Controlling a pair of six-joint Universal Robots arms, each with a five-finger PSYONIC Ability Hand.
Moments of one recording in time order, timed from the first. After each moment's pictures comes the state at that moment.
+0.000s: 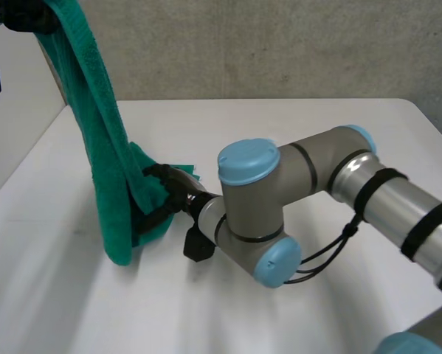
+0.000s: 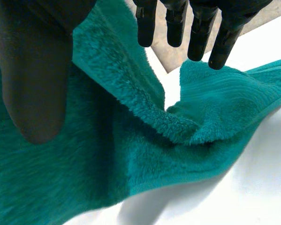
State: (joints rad) left arm 4.34 -1.44 -1.35 3.18 -1.49 3.36; right arm 2.40 -0.53 0.61 0.20 1.38 3.95; left_hand 1.14 1.20 1.19 1.19 0.96; right_hand 0.20 0.22 0.21 0.23 0.05
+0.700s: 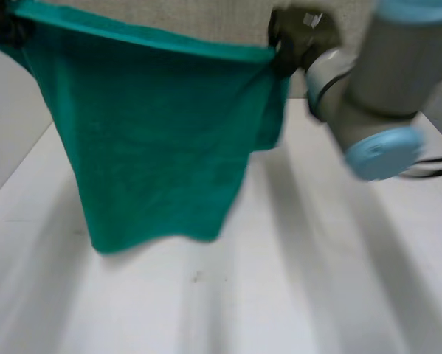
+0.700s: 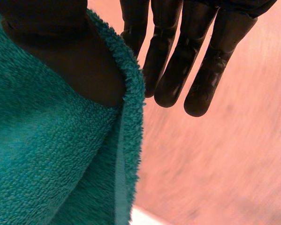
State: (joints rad) left arm 4.43 -1.45 -1.40 3.18 -1.58 3.31; right arm 2.14 -0.90 0.60 0.17 1.63 3.15; left_hand 1.14 1.20 1.19 1.19 0.96; right_hand 0.98 1.17 1.18 1.19 0.98
